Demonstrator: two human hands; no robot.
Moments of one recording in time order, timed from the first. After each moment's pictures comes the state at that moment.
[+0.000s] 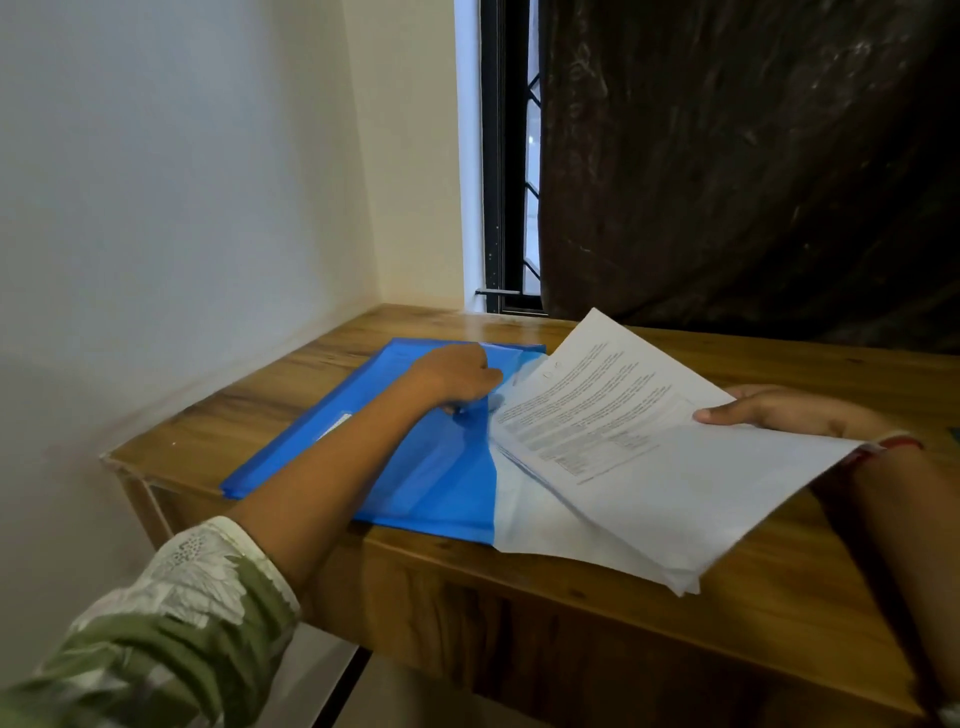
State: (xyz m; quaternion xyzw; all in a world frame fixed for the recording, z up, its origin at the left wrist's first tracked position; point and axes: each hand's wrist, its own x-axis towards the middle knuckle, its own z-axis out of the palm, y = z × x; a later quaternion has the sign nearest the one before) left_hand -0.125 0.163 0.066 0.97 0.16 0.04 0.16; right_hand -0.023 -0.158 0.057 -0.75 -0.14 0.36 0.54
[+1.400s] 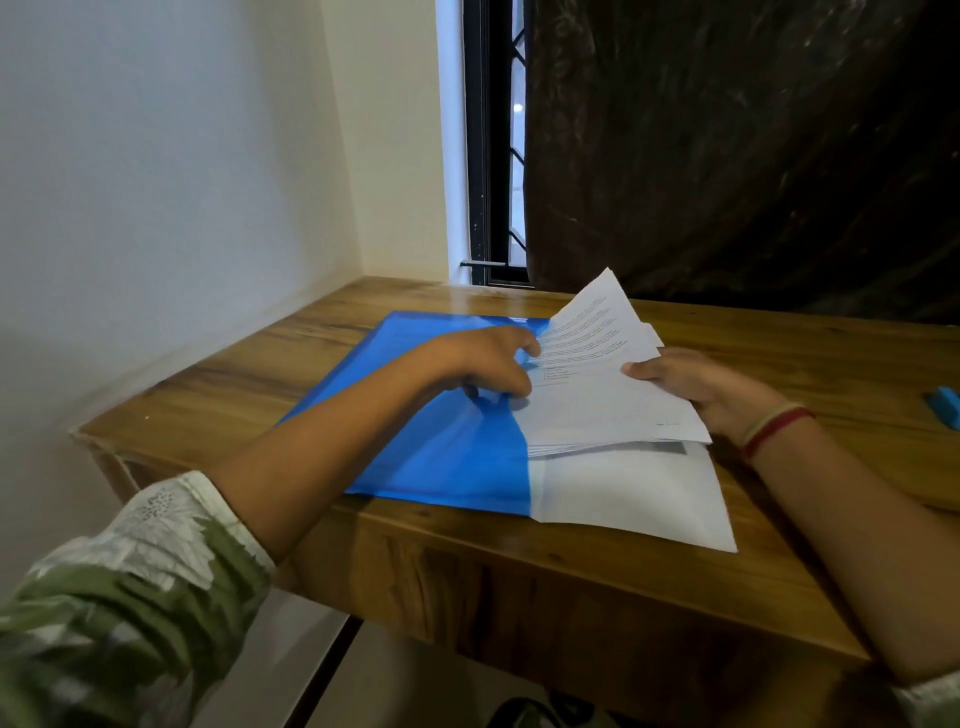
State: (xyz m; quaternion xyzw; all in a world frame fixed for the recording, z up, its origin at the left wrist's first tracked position) left_hand -0.142 0.110 0.081 0.95 0.08 -0.08 0.27; right_hand -0.049 -0.088 0.043 -0.78 -0.09 0.21 0.58
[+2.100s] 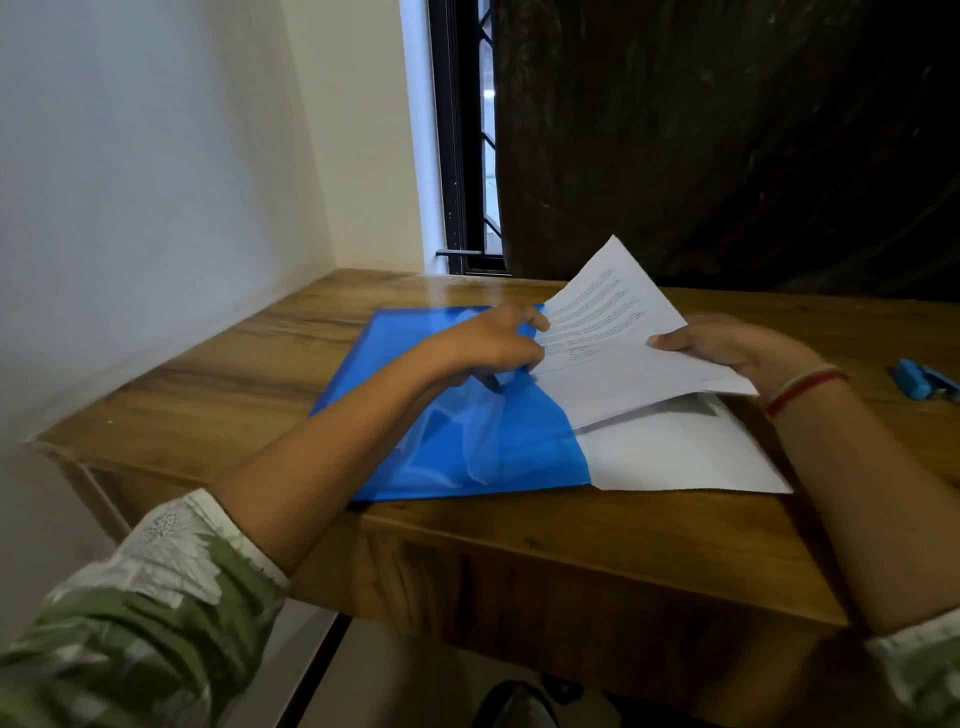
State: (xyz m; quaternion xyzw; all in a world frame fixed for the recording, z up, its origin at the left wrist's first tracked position) left_hand -0.136 0.084 0.076 0.92 0.07 0.00 0.39; right_hand -0.041 -0.126 0.069 -0.88 -0.06 0.14 0.46
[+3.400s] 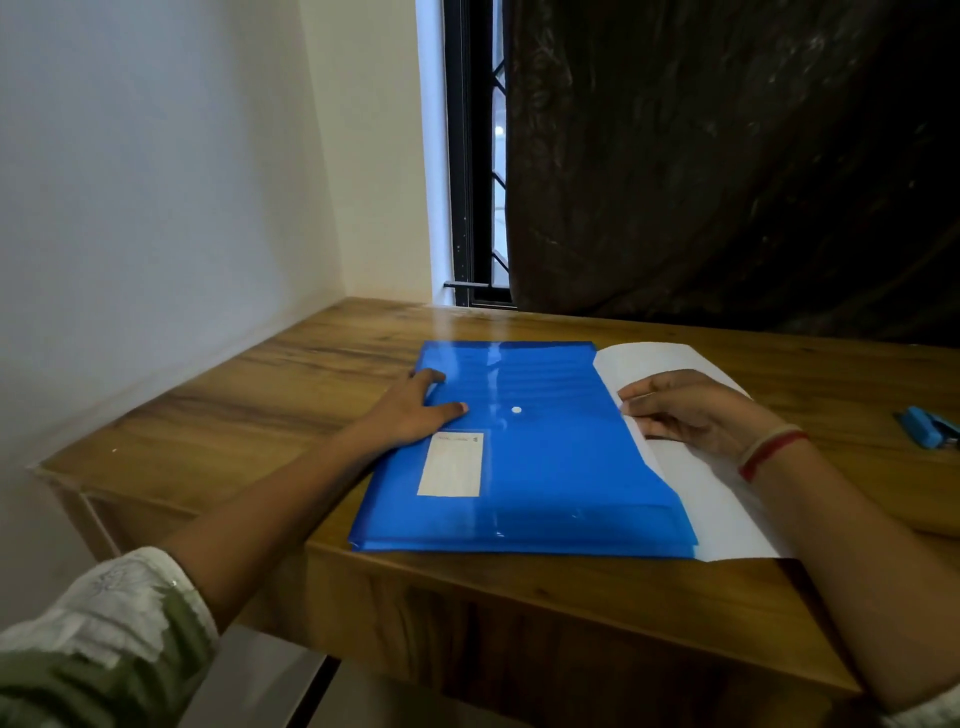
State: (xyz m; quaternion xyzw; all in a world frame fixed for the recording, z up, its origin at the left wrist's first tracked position) left_hand -0.129 0.184 0.007 0.93 0.16 0.10 0.31; right_hand -0.040 -0.095 0.042 -0.80 -0.01 0.17 0.58
